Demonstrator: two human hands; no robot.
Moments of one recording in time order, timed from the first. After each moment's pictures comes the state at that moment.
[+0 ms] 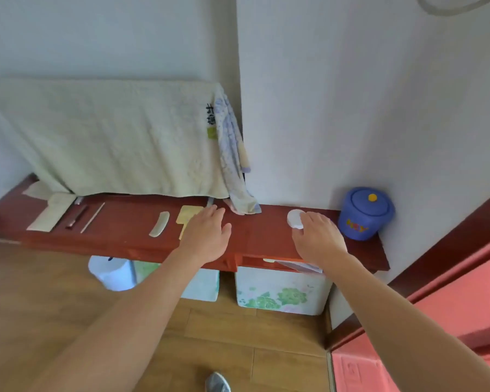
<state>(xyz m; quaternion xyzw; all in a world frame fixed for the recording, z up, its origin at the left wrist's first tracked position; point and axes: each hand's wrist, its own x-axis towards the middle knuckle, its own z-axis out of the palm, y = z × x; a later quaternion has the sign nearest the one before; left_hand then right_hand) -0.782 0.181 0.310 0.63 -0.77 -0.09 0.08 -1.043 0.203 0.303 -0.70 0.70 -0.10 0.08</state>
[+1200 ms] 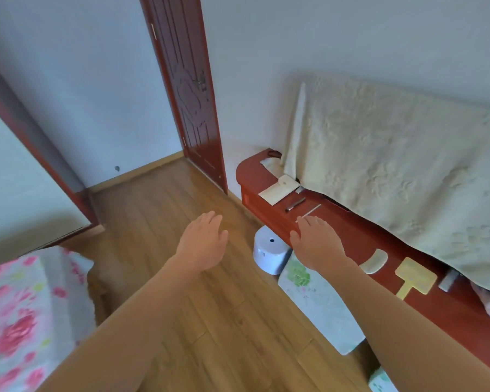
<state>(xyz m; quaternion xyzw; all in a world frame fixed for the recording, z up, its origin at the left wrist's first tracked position) -0.299 0.349 0.320 0.90 -0.43 -0.06 0.08 -0.492 0.169 0.298 -0.93 0.35 -0.08 0.07</state>
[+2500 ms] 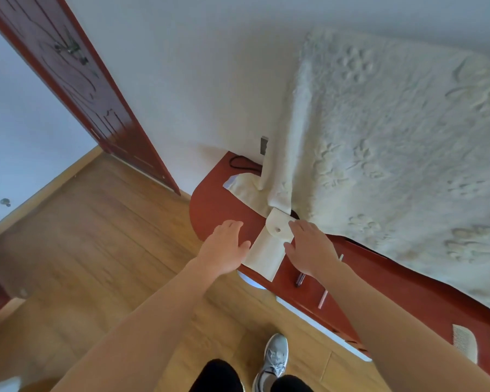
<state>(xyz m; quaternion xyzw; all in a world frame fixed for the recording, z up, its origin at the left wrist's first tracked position) -0.046 -0.051 0.190 0.78 -0.57 -0.25 0.03 -0.249 -0.138 0.163 -0.86 0.47 0.01 0.18</state>
